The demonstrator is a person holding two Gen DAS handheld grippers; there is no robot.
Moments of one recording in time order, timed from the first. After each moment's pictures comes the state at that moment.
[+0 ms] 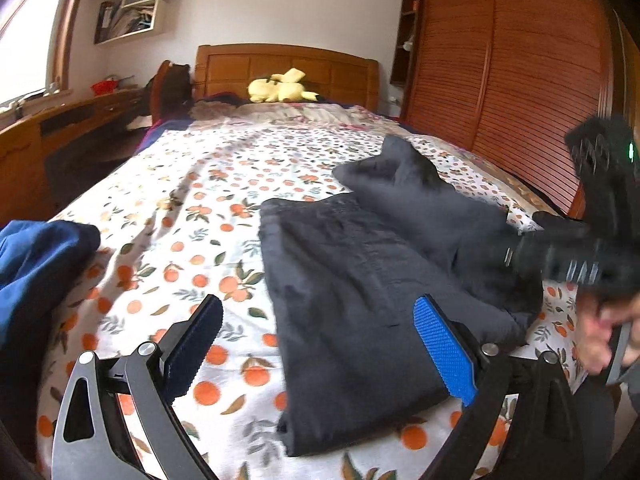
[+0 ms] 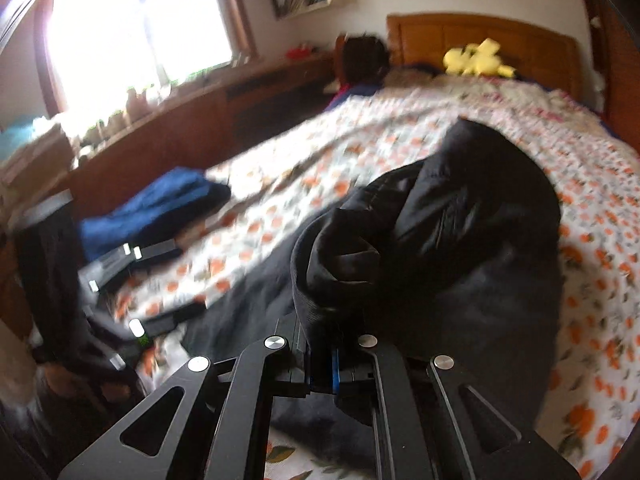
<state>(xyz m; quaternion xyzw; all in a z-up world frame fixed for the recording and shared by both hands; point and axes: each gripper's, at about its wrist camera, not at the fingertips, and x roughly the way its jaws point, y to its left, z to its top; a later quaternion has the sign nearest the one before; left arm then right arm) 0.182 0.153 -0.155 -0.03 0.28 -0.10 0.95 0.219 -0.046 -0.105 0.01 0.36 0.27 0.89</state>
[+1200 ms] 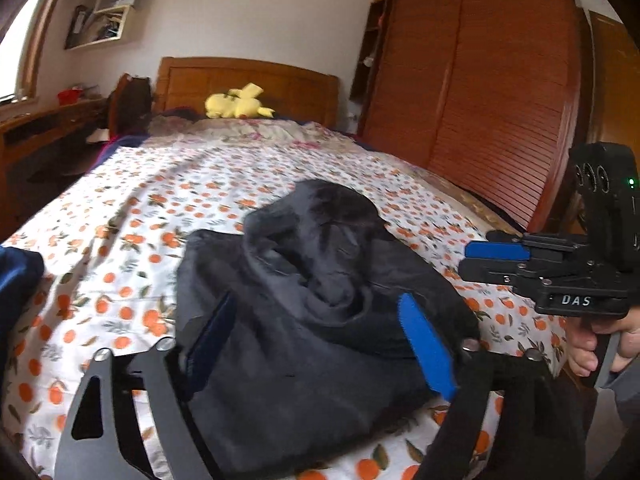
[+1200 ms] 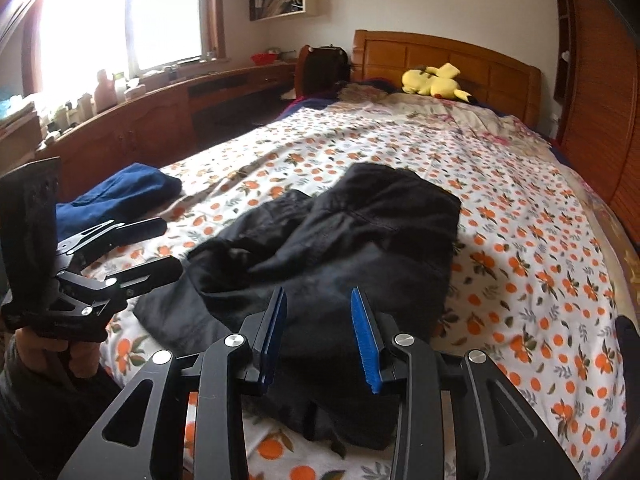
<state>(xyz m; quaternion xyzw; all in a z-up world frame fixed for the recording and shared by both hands) 0.192 0.082 -0.131 -0.05 0.25 -0.18 0.95 0.179 -0.107 -0.066 -0.05 0.33 0.17 0.93</state>
